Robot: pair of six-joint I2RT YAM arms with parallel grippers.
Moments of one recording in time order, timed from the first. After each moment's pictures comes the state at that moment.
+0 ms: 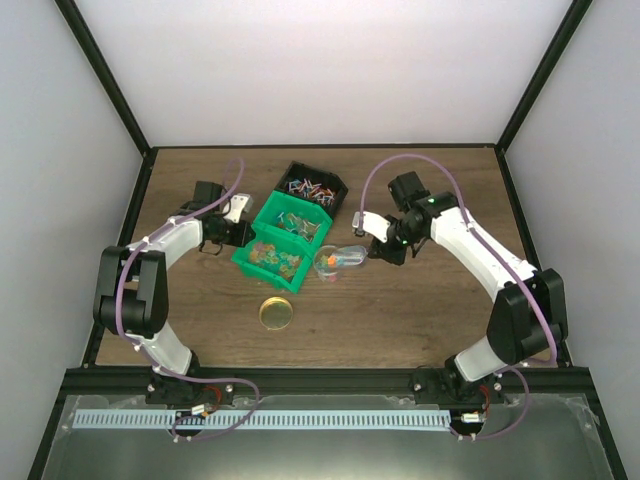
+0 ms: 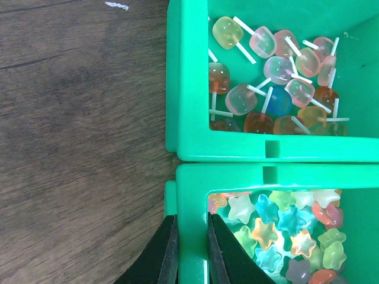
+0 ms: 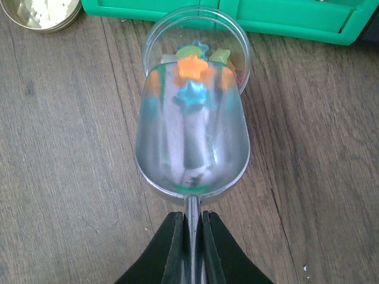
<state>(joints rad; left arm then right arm) -0.13 1.68 1.02 -0.41 0.40 0.09 0.40 1.51 1.24 -0.97 -0.40 -0.86</state>
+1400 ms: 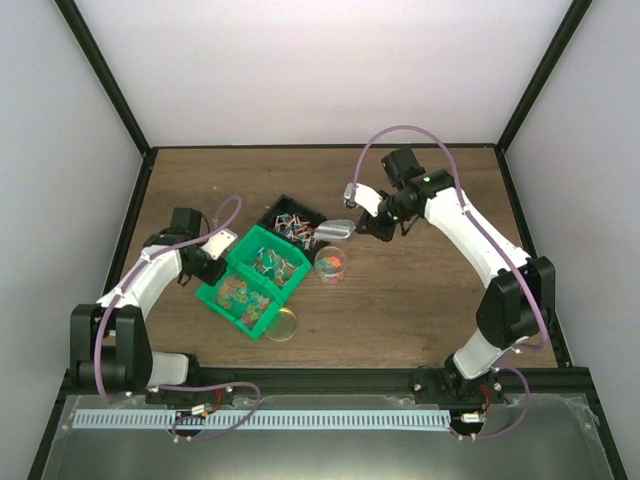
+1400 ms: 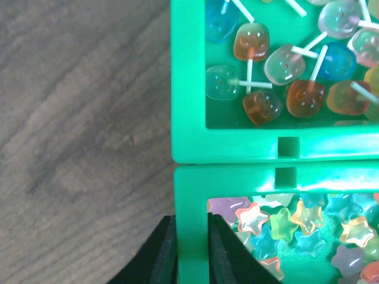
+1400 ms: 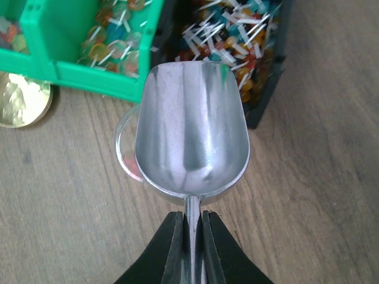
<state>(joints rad) -0.06 1.35 0.82 -0.70 0.20 0.50 0.42 1.60 1.45 -0.99 -0.44 -0.75</state>
